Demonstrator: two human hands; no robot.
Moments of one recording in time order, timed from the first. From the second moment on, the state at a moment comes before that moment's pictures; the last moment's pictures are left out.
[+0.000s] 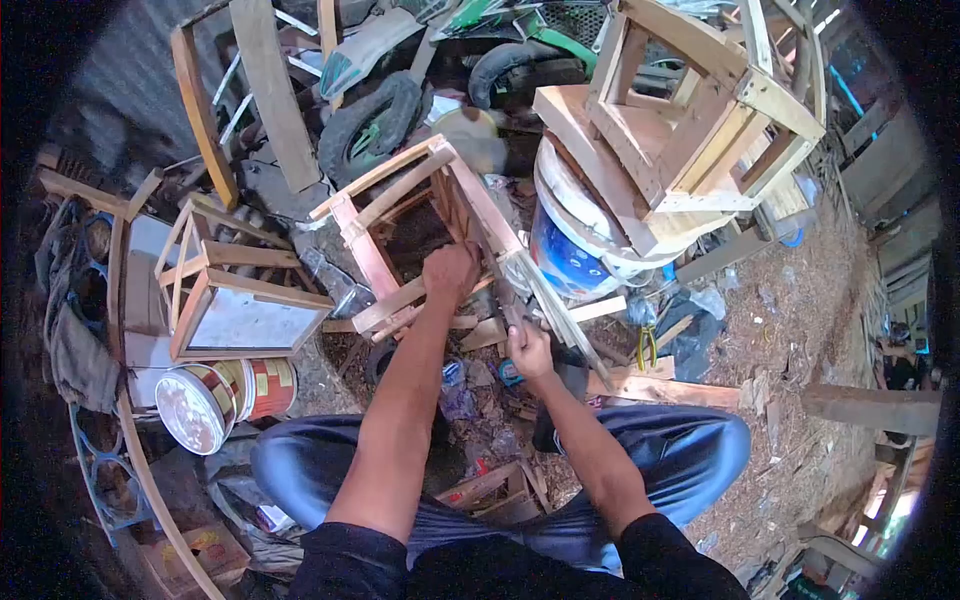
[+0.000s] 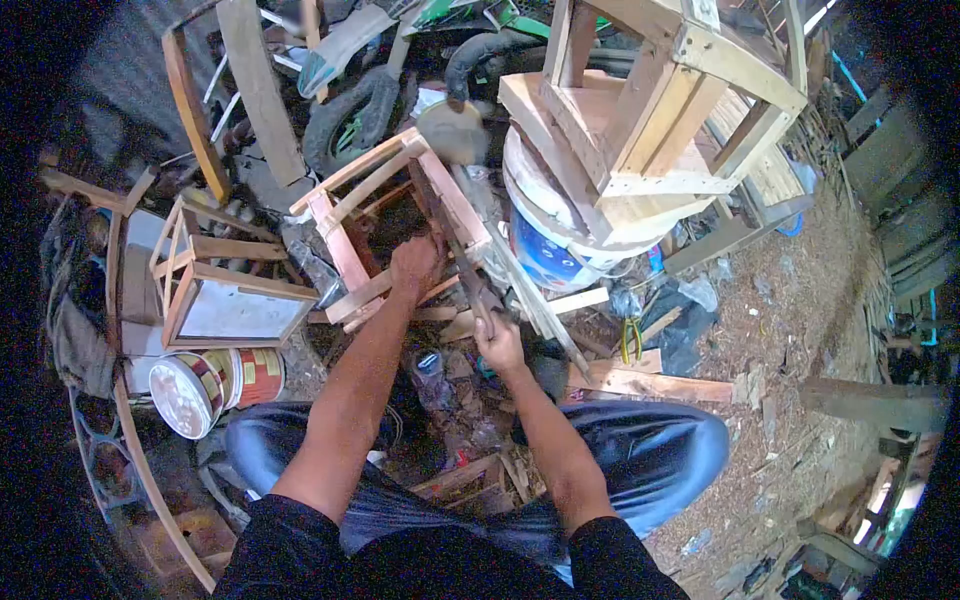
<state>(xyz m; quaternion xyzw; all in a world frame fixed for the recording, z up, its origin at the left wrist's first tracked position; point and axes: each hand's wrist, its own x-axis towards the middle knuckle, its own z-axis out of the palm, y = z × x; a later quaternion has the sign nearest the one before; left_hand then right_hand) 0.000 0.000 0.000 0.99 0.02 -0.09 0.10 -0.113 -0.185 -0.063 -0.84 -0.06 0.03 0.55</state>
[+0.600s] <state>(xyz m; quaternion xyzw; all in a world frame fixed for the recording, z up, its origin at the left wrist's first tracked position) 0.022 0.010 0.014 0.95 -0.07 -0.02 0.29 -0.072 -0.185 -0.003 -0.79 0.03 -0.08 0.61</state>
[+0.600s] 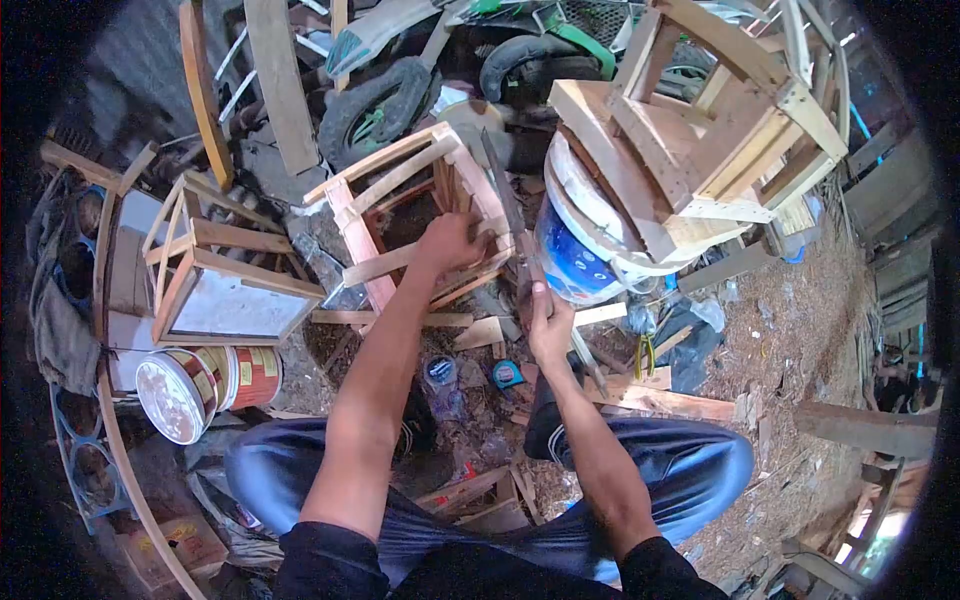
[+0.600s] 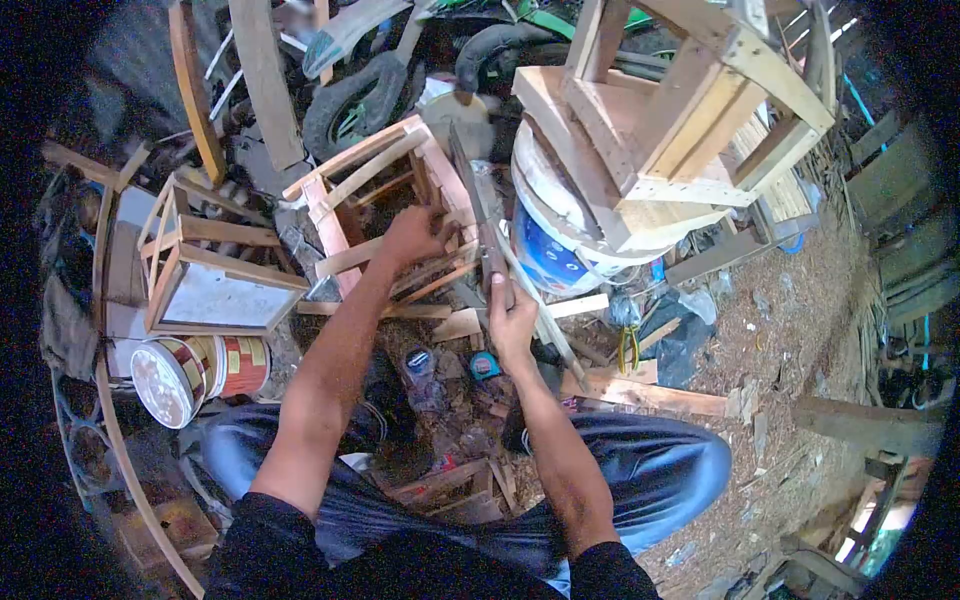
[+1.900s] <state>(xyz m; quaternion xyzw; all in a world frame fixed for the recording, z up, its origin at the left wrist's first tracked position) 0.031 0.000 -0.007 0.98 -0.04 -0.03 0.18 -0.117 -0.188 0.018 -0.83 -0.03 -0.12 0.55</state>
